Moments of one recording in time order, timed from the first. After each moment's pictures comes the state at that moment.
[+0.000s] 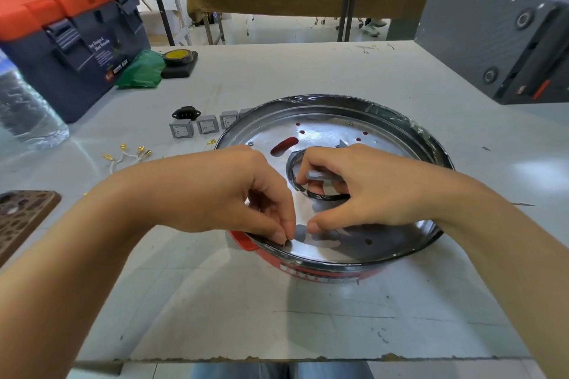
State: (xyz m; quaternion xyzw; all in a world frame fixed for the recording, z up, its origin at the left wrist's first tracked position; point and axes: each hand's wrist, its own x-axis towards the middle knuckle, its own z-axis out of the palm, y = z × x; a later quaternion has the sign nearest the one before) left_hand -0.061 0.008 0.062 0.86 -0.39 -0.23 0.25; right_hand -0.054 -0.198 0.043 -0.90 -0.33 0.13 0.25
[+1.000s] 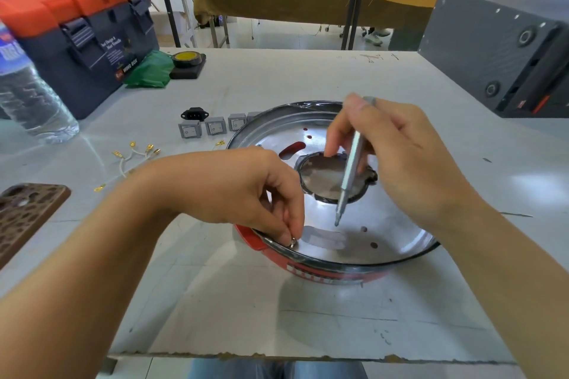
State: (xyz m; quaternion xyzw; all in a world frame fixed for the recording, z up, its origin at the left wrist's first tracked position) left_hand -0.056 0.008 0.060 0.85 -0.37 -0.25 0.29; right_hand -0.078 -0.181 0.063 -0.77 -0.21 -0.08 0.59
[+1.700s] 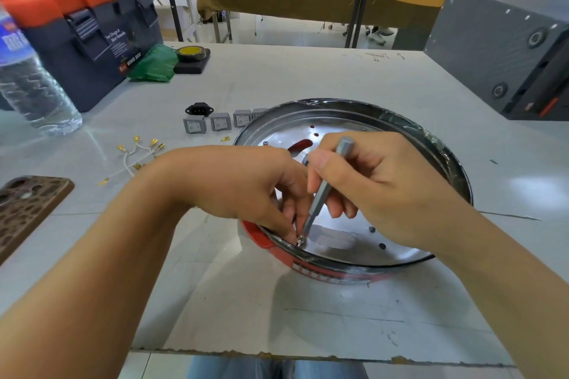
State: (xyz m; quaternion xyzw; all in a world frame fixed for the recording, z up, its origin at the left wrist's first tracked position) left_hand -0.059 0.003 0.066 0.87 -0.35 -0.25 0.24; right_hand -0.085 -0.173 0.051 -0.80 -0.30 -0.01 0.53
